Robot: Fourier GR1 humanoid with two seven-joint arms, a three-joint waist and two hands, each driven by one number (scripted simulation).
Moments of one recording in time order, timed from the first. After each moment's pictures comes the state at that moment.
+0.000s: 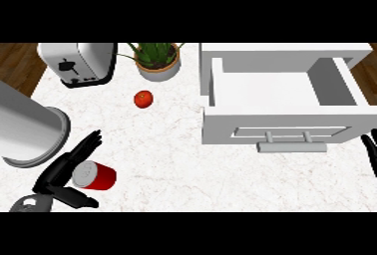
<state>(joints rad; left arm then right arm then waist) -0.18 0.34 0.11 -0.77 -0.20 -0.53 -0.67 0.25 -0.03 -0.25 -2.12 -0.08 0.21 0.08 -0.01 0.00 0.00</state>
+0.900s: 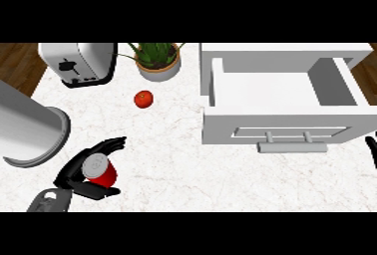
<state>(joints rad) -0.21 0.27 0.04 -0.79 -0.18 -0.52 -0.66 0.26 -0.04 -0.25 -2.16 -0.10 0.21 0.11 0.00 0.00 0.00</state>
